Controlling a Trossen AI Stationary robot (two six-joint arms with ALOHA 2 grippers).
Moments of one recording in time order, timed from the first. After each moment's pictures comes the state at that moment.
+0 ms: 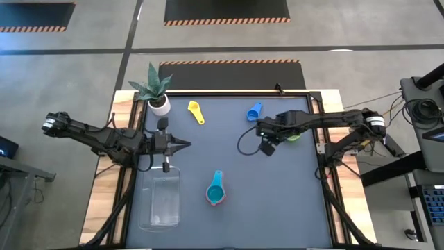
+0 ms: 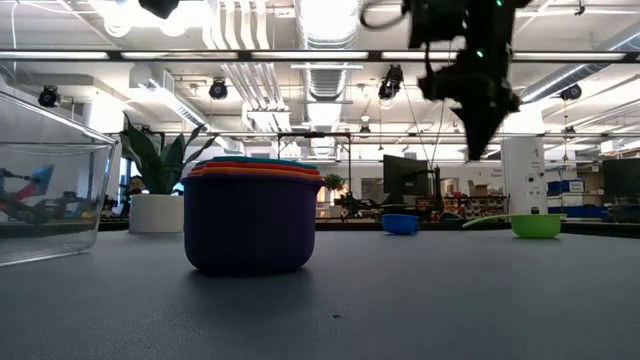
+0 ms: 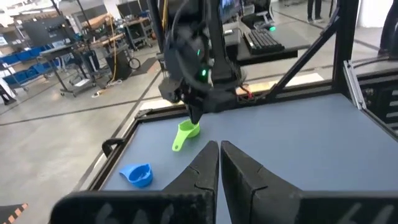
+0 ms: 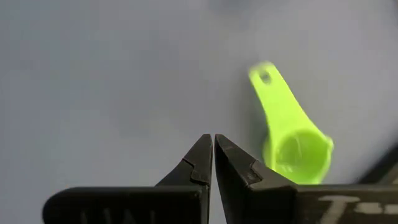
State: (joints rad) left arm -0.28 0.80 0.69 -0.03 -0.41 0.15; right arm -0.14 1.45 1.13 -1.11 0.19 0.56
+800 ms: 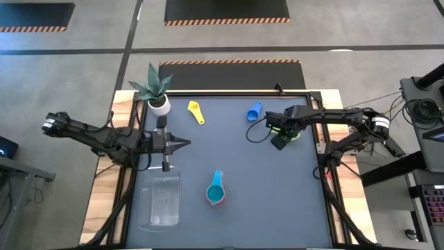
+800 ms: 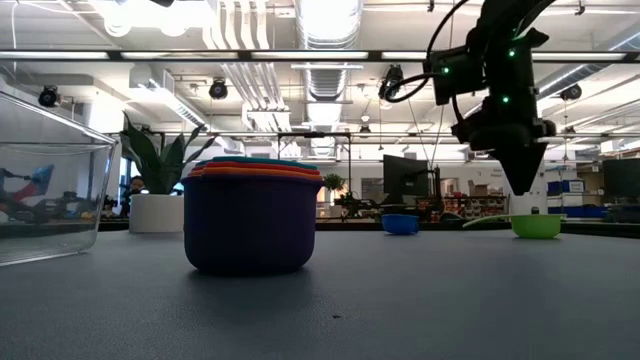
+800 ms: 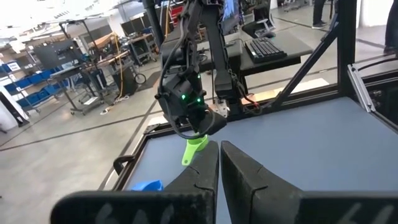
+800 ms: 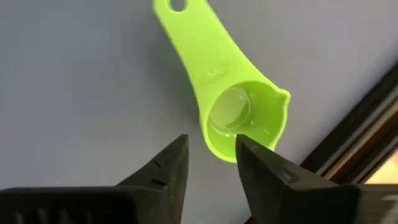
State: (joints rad) left arm -0.28 0.80 0.71 0.01 -0.41 0.24; right arm -0.35 1.42 0.93 -1.10 0.18 0.47
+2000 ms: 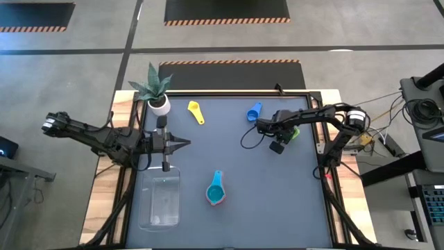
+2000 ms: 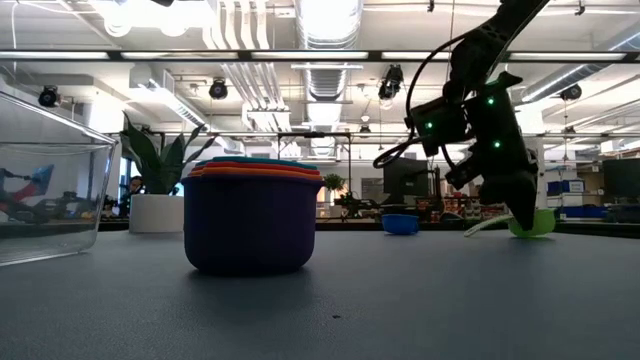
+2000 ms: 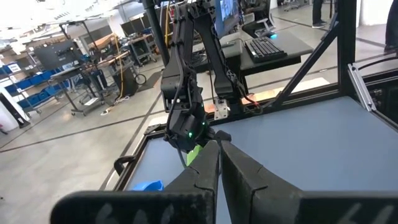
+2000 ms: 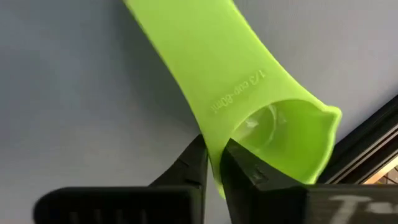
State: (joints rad) left arm -0.28 0.80 0.71 0.01 -0.41 0.25; right arm -0.35 1.68 0.92 -1.06 0.25 0.34
